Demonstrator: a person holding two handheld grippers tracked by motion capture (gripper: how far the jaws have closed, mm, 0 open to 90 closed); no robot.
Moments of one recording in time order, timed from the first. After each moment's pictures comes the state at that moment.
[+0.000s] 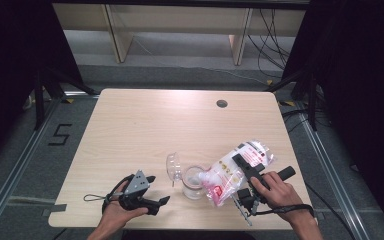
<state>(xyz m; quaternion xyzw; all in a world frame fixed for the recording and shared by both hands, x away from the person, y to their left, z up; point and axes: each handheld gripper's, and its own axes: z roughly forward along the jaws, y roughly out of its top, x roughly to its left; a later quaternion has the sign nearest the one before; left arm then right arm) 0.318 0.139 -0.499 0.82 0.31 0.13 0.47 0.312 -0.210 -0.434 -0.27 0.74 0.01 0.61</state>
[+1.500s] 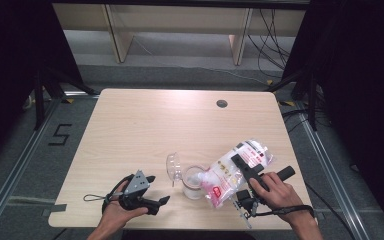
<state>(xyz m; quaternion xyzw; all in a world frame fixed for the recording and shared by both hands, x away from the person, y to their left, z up) 0.319 0.140 -0.499 0.82 0.31 0.13 0.47 0.306 -0.209 -0.433 -0.27 0.74 0.01 0.62</state>
